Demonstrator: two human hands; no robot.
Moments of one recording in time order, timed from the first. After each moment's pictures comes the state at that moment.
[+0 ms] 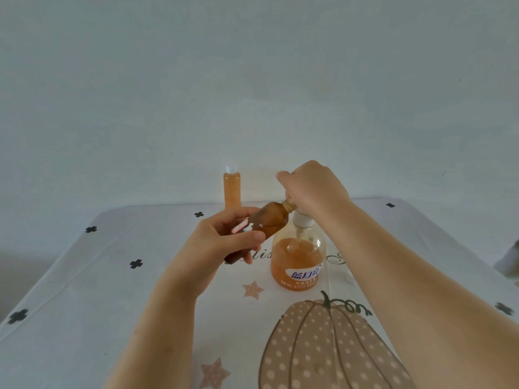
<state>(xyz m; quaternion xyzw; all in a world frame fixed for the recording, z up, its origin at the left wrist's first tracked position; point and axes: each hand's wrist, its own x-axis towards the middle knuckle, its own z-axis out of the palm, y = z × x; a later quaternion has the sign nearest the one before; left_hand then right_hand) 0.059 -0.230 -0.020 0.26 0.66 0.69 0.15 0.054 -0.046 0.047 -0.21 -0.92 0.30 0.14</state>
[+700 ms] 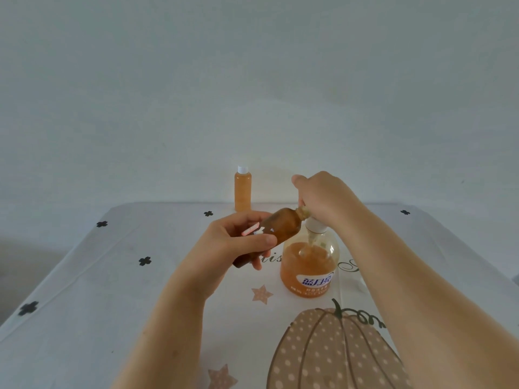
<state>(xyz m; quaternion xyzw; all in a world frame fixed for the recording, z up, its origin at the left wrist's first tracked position) 0.053 -0.229 -0.023 0.25 0.64 0.70 0.17 0.039 -0.039 0.039 -0.20 -0.94 0.26 0.06</state>
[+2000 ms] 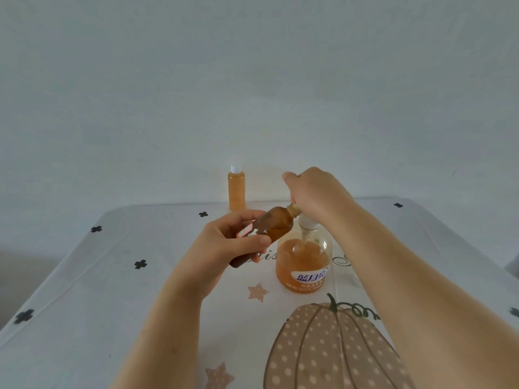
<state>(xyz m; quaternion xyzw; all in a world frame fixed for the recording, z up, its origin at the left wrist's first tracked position) 0.050 -0.226 -0.029 0.26 0.64 0.70 0.17 0.044 -0.041 0.038 -0.21 -0.93 0.27 0.11</state>
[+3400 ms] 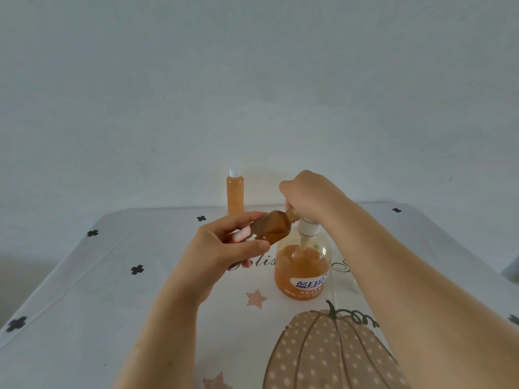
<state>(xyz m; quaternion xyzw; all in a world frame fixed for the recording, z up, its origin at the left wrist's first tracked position) 0.057 -0.228 -0.019 0.23 0.67 0.70 0.11 0.032 -0.049 0.048 -0.22 -0.93 0.28 0.02</state>
